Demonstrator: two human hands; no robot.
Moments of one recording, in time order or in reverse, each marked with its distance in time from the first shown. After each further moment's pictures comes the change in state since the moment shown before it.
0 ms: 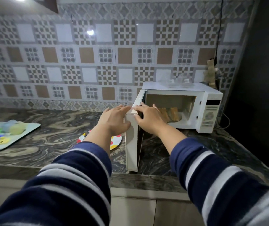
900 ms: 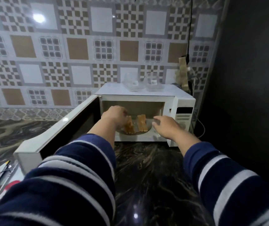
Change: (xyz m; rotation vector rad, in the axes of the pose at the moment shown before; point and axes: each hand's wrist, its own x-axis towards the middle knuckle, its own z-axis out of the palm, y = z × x) left_hand 0.228 0.124 0.123 -0.165 -0.196 -0.142; right_hand 0.058 0.291 -0.049 -0.099 -0.108 0.469
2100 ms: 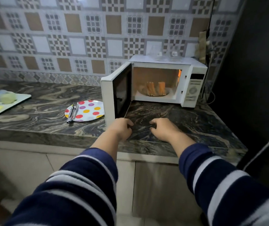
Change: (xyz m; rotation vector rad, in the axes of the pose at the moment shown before) left_hand -0.297 -0.057 0.031 -0.123 -0.146 -0.139; right_hand -0.263 -0.076 0.055 -0.010 -0.244 -0.095
